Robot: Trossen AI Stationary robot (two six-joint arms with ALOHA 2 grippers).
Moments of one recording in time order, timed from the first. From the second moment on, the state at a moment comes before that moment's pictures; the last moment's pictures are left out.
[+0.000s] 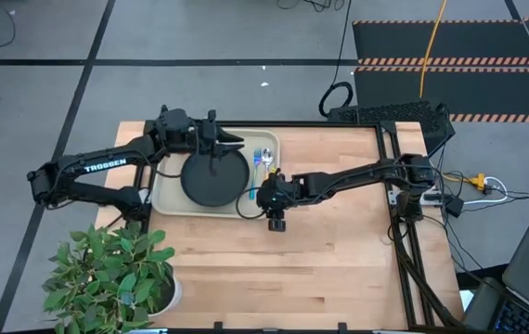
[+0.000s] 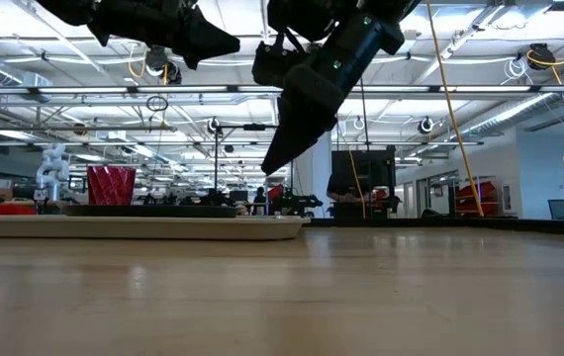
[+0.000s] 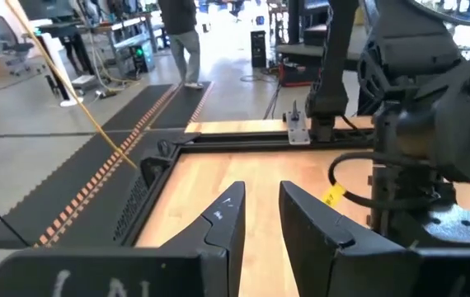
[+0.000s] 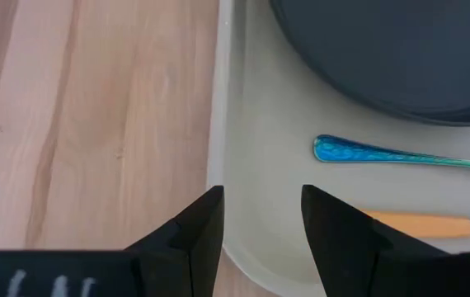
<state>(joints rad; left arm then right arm) 0.47 1.13 0.82 0.15 0.37 0.18 0.02 1.86 1.28 -0.35 0.06 -0.01</state>
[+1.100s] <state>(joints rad) 0.51 1.15 0.82 0.40 0.29 0.09 0.03 1.91 1.28 -0.33 0.03 0.00</state>
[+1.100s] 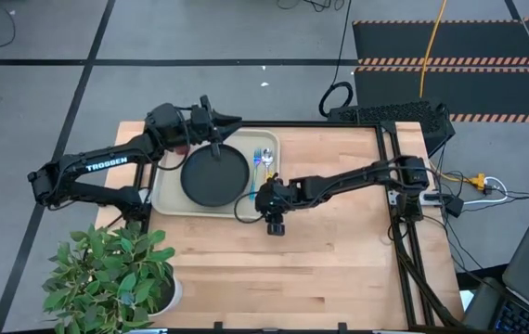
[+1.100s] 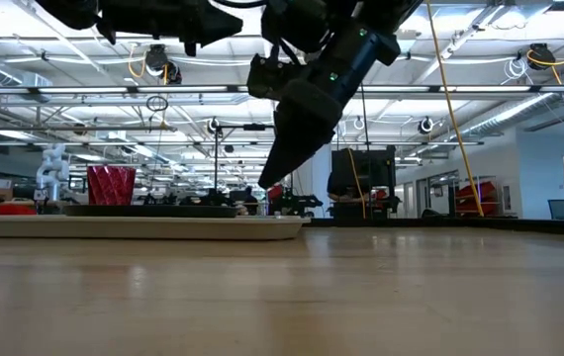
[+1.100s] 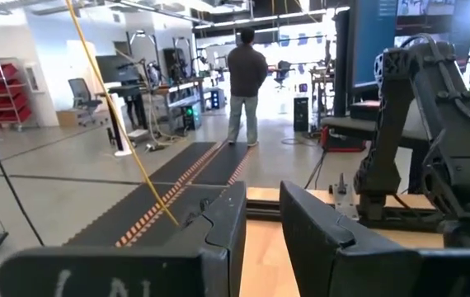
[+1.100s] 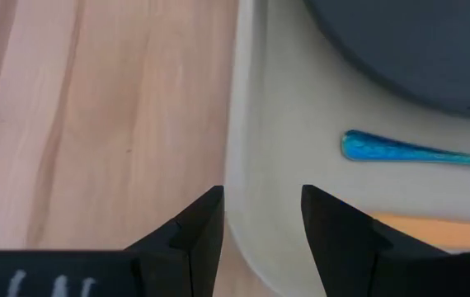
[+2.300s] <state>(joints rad) 0.51 1.14 0.83 0.37 0.29 0.07 0.03 1.91 1.06 -0.17 0.05 0.06</state>
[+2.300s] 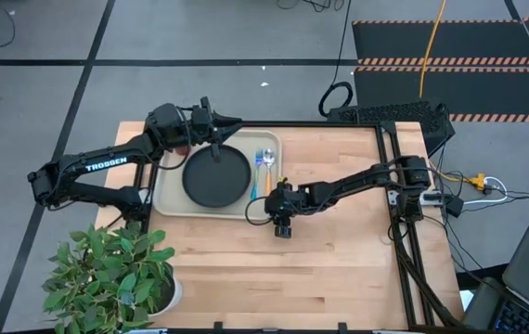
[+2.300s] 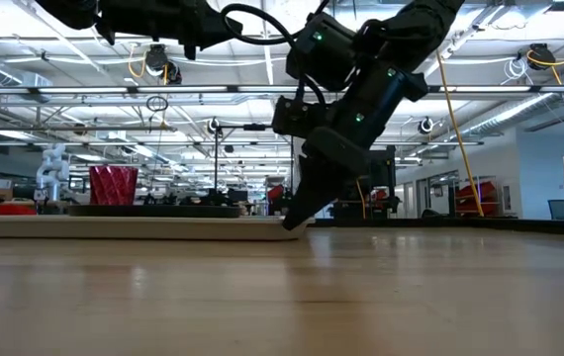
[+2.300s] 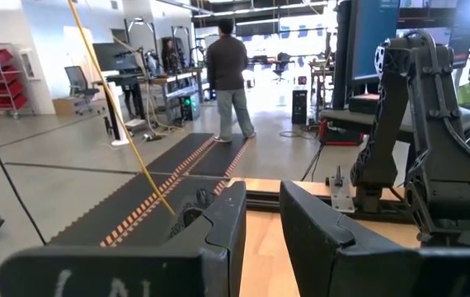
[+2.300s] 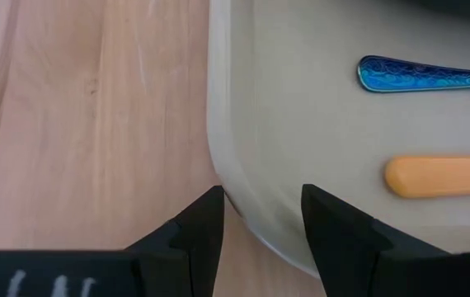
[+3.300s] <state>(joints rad) 0.51 1.14 0.83 0.35 0.29 0.07 0.15 1.85 1.06 -0.56 0.07 0.16</state>
